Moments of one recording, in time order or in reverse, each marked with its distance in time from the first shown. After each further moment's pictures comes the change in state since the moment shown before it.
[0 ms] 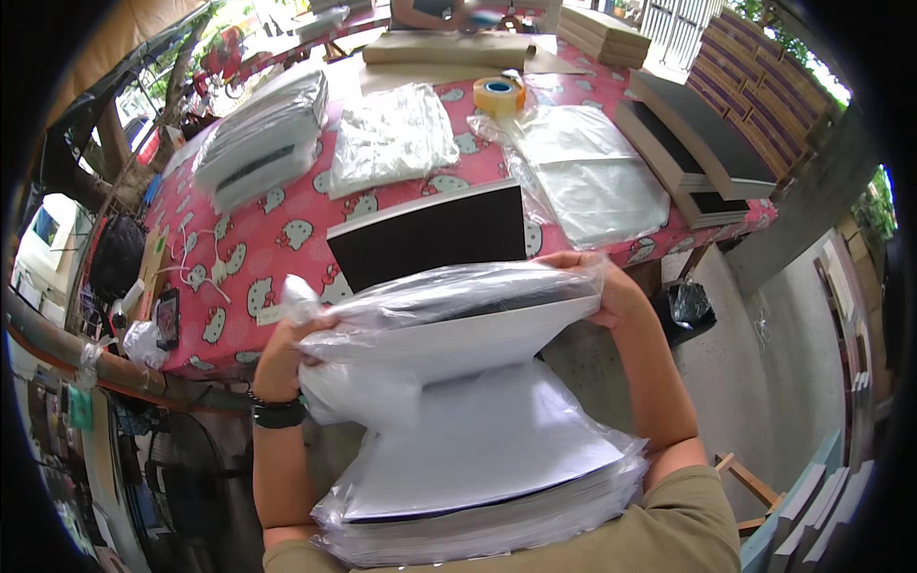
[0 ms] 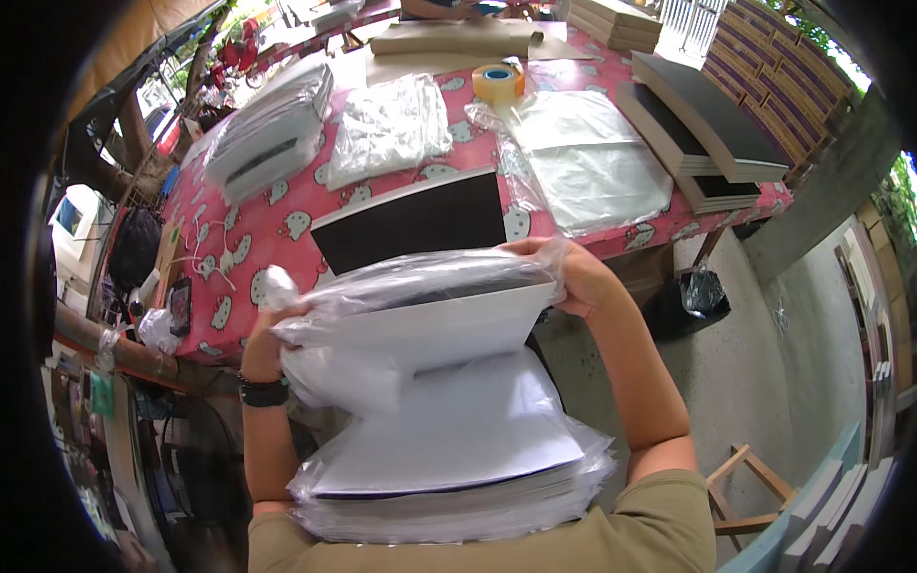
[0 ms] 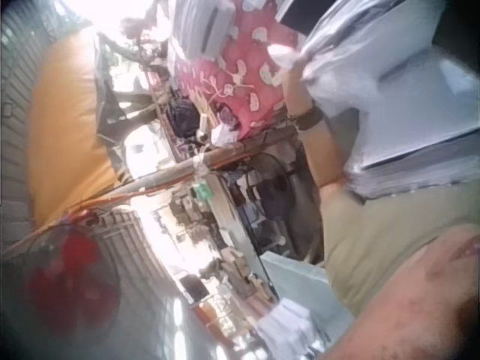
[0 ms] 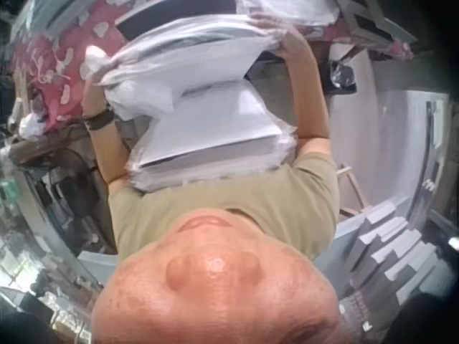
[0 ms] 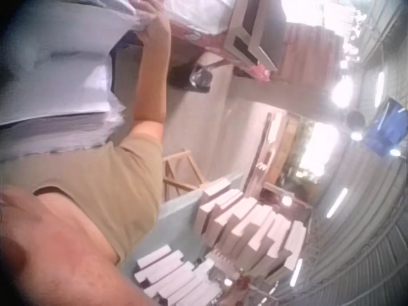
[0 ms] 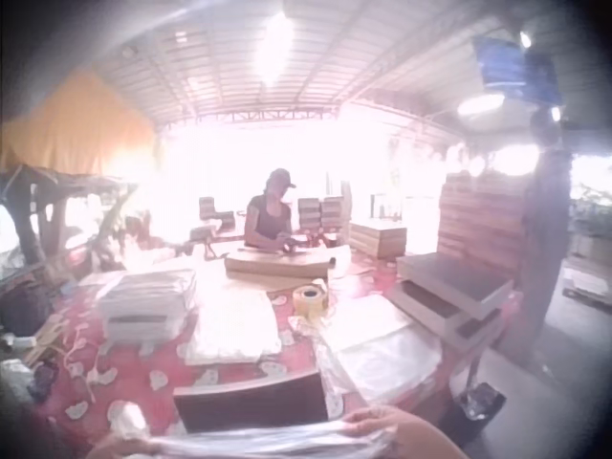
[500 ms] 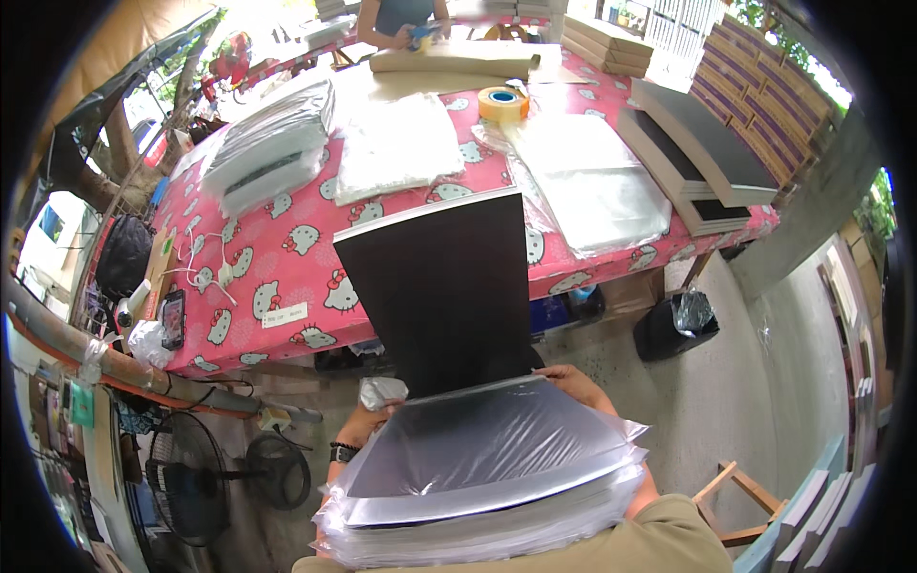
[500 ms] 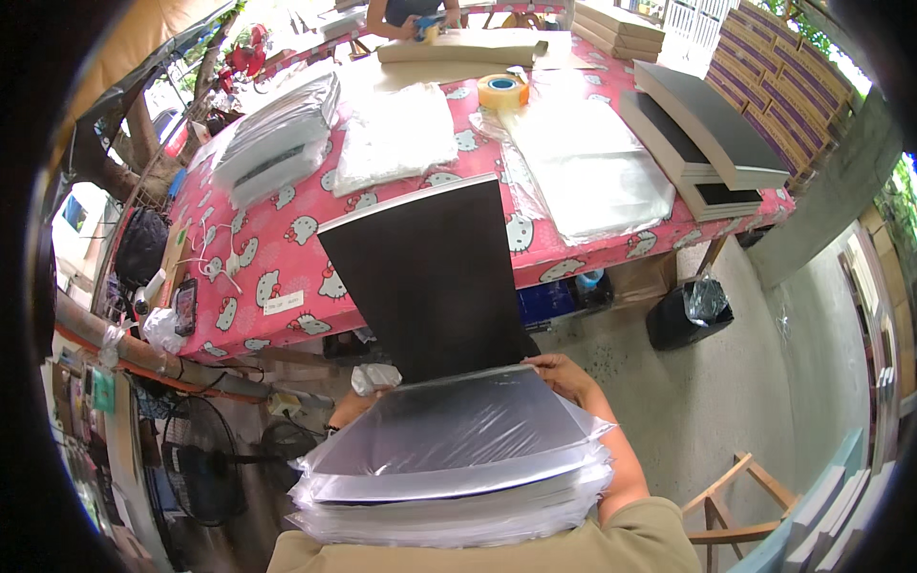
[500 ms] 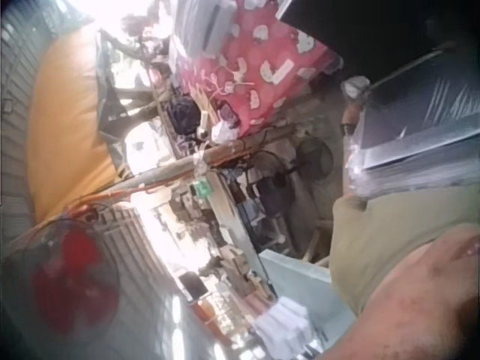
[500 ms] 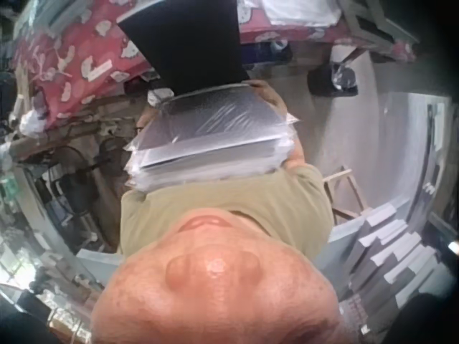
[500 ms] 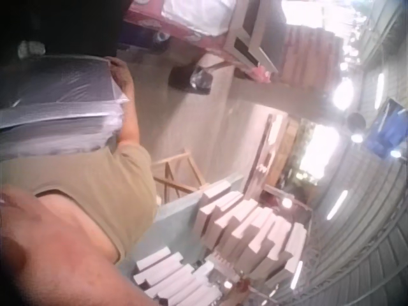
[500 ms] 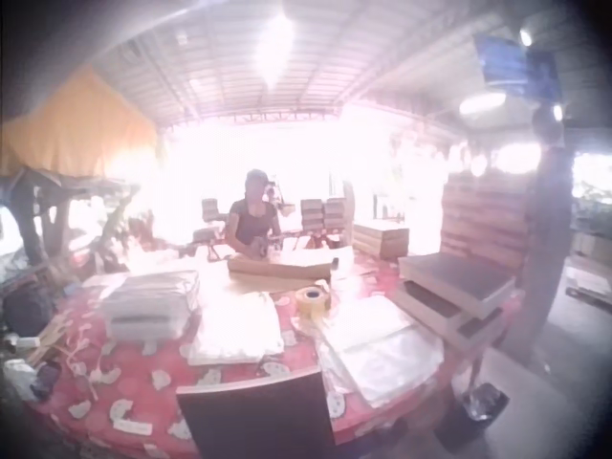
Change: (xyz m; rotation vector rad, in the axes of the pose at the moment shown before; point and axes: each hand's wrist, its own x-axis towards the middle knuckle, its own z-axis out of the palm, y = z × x) left_hand -0.013 -0.218 -0.043 0.316 -0.106 -0.115; right_hand -0.030 0.208 -0.129 -0.018 0.149 0.244
